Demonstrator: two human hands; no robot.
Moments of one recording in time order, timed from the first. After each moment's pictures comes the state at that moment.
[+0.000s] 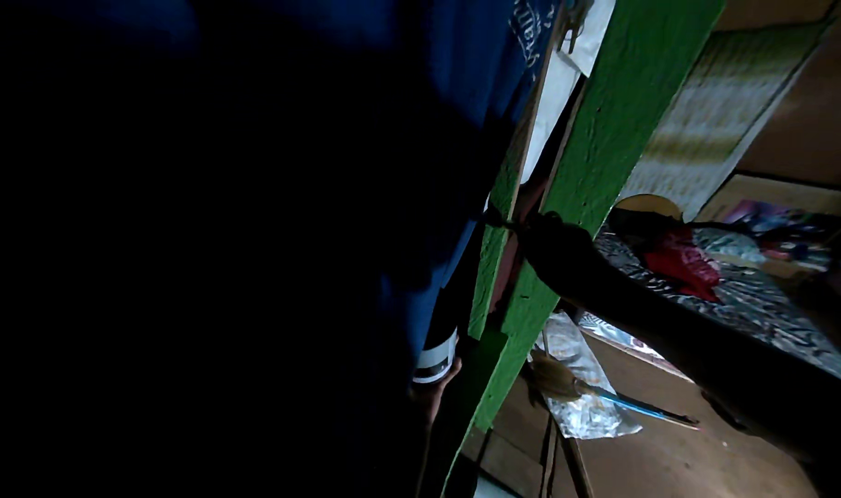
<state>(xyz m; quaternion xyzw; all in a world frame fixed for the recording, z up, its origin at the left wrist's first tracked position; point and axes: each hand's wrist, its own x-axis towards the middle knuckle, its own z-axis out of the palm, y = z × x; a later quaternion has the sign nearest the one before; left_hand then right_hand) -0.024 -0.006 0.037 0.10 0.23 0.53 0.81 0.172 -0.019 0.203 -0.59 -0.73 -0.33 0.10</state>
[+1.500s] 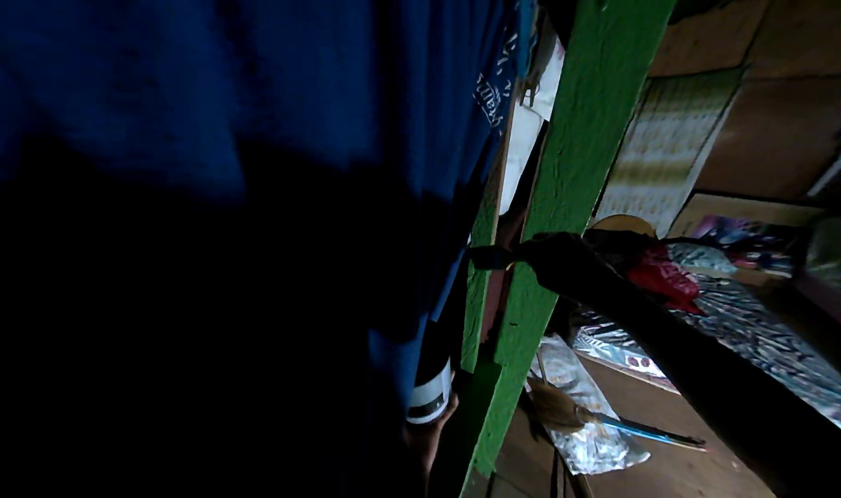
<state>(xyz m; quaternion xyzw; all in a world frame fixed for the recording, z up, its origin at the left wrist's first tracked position) -0.032 0.002 0.002 0.08 0.14 0.53 0.83 0.190 -0.029 0.245 -0.69 -0.69 -0.16 0.15</state>
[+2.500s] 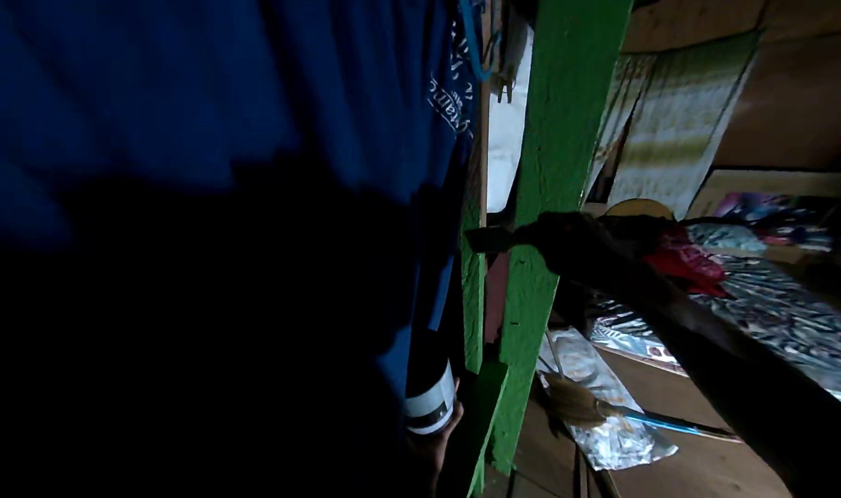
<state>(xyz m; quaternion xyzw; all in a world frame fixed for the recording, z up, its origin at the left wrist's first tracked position) -0.022 0.003 -0.018 0.08 0.13 0.54 0.82 0.222 -0.049 0.258 -0.62 -0.72 -0.19 0.22</state>
